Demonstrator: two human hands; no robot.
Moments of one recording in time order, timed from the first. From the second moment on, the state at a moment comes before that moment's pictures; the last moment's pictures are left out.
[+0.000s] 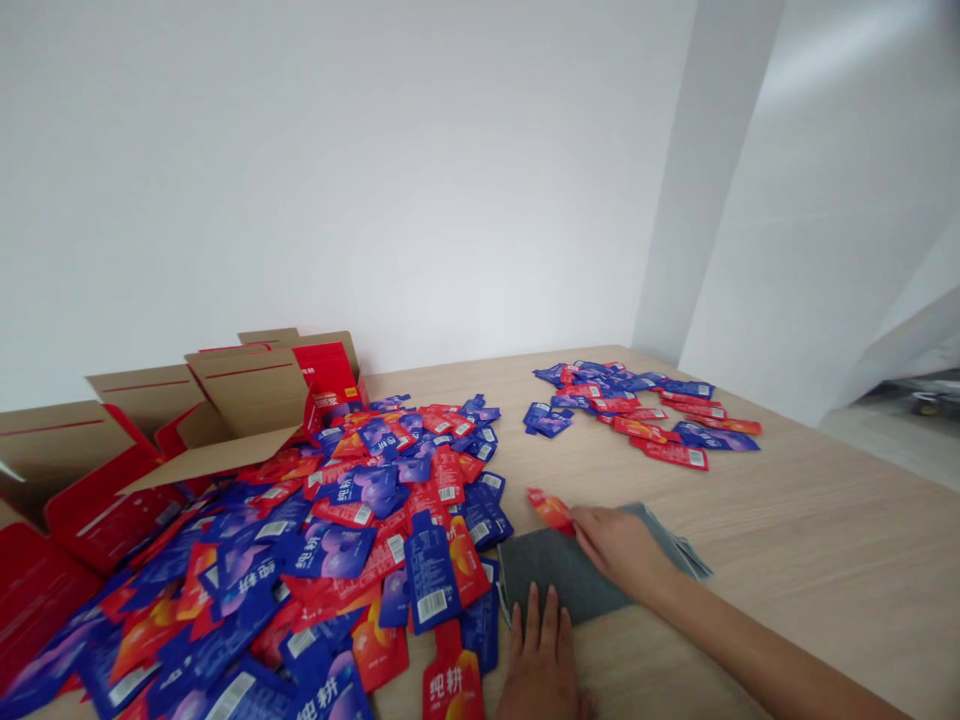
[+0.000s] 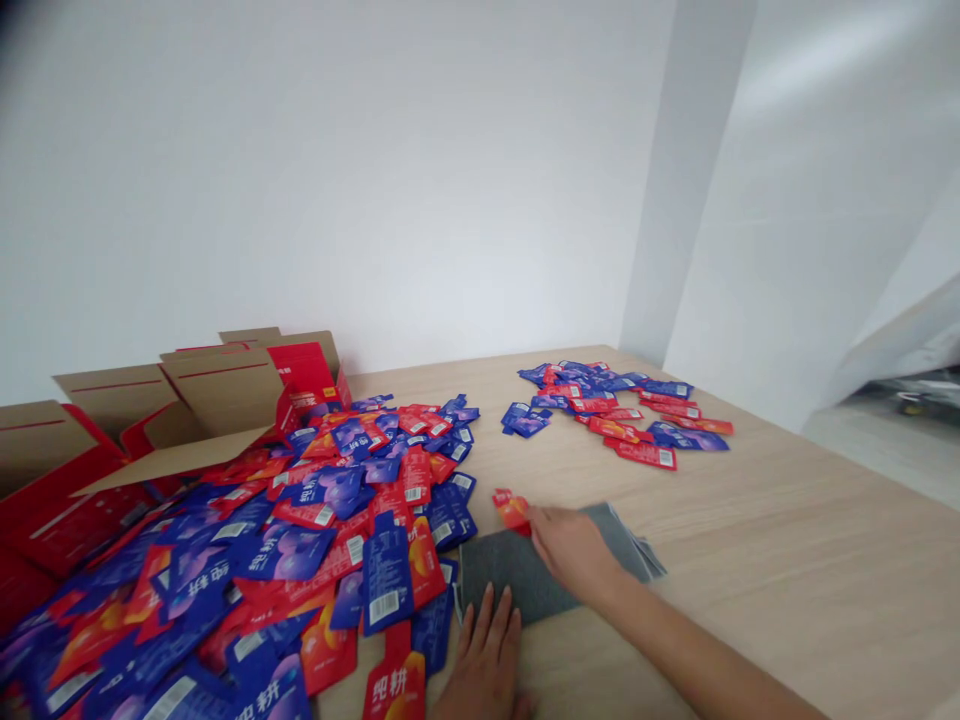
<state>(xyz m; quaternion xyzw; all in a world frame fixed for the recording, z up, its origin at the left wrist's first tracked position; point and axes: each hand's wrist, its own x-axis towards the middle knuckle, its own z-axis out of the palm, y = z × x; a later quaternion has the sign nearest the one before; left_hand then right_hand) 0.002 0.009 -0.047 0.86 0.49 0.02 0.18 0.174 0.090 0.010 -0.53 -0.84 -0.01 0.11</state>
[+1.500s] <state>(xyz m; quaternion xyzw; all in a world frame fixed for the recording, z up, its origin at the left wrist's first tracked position) -0.001 0.018 -0.081 0.87 0.47 0.04 0.11 0.218 0.104 -0.074 -0.58 -0.79 -0.02 0.21</state>
